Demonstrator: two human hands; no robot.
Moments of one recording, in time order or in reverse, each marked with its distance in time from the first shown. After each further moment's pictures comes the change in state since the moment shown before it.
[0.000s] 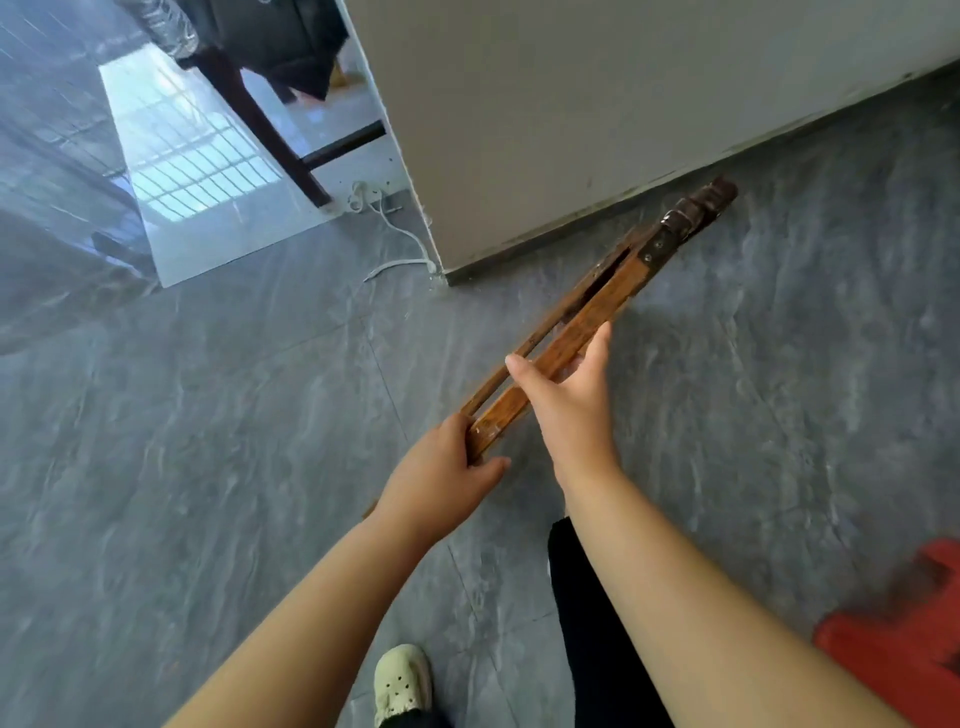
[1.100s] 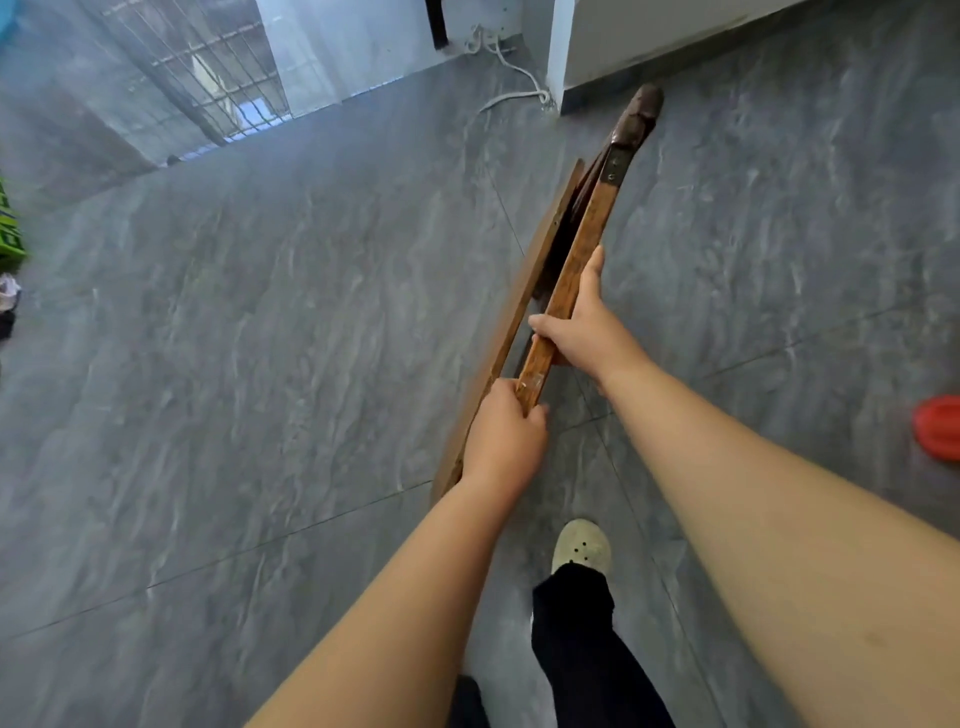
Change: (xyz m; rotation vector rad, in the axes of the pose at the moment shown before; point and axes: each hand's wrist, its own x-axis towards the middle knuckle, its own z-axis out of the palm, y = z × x) left_hand -0.391 -0.295 0.149 -0.397 0.131 -0.169; right_hand -0.377 0.261 0.134 -0.420 -0.299 -0.051
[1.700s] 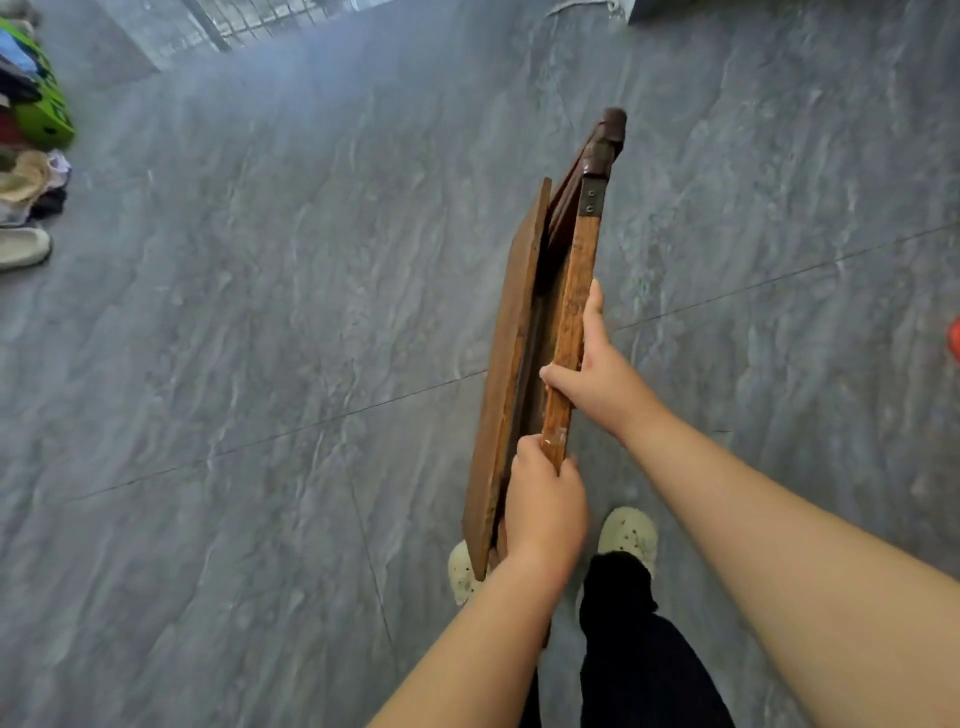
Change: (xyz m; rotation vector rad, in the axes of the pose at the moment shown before) left_hand -0.209 -0.225 -0.015 -0.323 0.060 -0.165; right_hand -0.228 0.073 0.191 -0.080 -0.143 -0.053
